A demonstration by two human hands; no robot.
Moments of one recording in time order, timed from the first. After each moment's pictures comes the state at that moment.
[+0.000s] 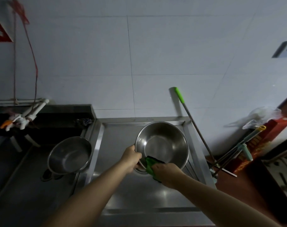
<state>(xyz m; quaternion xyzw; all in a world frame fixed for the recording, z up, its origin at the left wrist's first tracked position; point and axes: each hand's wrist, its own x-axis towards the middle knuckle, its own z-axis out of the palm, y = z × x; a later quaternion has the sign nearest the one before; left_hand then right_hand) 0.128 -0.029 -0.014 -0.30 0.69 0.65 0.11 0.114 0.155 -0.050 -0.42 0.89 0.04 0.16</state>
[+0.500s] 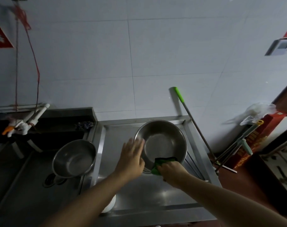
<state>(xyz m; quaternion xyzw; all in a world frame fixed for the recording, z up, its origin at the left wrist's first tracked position) 0.165 -0.076 -0.037 0.07 0.99 0.13 -0.04 0.129 0.145 -0.060 -0.40 0.91 0.08 0.10</state>
